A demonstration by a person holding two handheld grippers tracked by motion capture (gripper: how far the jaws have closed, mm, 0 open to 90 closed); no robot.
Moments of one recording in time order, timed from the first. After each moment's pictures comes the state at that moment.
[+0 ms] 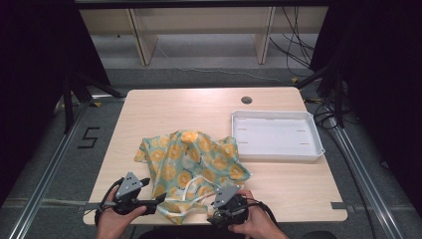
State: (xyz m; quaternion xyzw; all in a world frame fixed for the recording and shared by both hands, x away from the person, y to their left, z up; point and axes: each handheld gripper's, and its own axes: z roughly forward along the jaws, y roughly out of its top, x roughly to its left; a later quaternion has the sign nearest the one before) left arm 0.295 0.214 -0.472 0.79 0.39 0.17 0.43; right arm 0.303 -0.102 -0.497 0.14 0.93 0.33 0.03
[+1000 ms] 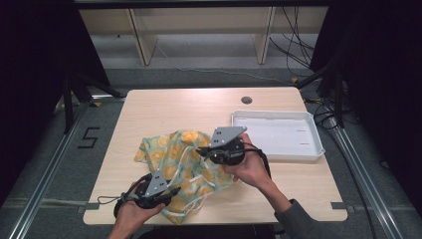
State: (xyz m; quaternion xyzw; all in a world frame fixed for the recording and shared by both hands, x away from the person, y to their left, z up) left arm 0.314 0.167 -0.464 0.86 0.25 0.21 0.38; right arm 0.393 -0.087 -0.372 0.12 0.87 0.46 0.14
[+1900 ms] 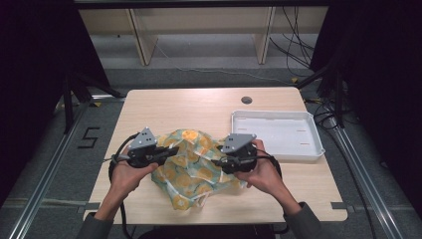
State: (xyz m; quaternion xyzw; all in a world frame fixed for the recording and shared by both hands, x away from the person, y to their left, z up) left arm 0.379 0.179 -0.387 0.80 0.30 0.16 0.50; right arm 0.383 -0.118 -0.390 0.15 0.89 0.39 0.18
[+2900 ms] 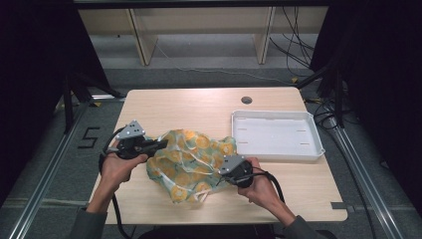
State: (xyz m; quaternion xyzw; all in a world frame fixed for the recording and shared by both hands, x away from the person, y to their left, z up) left arm 0.393 0.208 -0.390 0.80 0.33 0.16 0.48; right arm 0.372 -0.117 -0.451 0.13 0.92 0.31 0.19
